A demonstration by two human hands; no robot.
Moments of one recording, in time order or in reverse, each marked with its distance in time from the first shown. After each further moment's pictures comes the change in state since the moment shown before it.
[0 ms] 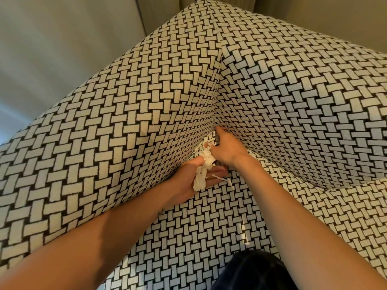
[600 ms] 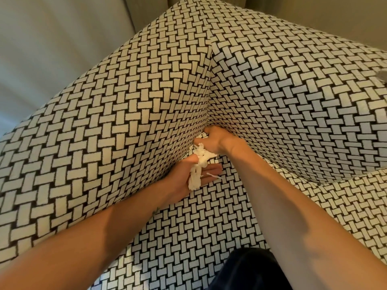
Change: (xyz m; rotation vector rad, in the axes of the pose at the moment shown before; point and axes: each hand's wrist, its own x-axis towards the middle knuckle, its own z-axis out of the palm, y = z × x) left_hand 0.000 -0.002 -0.002 0.022 -0.036 0.020; right_hand 0.027 -0.013 -0.008 -0.043 -0.227 0.107
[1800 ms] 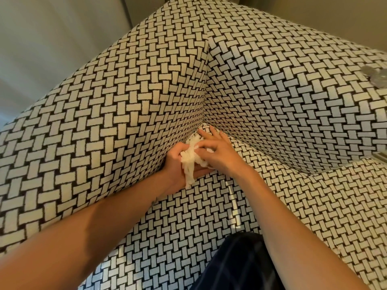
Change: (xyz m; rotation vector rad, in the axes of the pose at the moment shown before) left_hand 0.003 -0.002 -0.007 -0.075 0.059 0.066; right_hand -0.071 0.034 0.037 0.358 0.166 -0.353
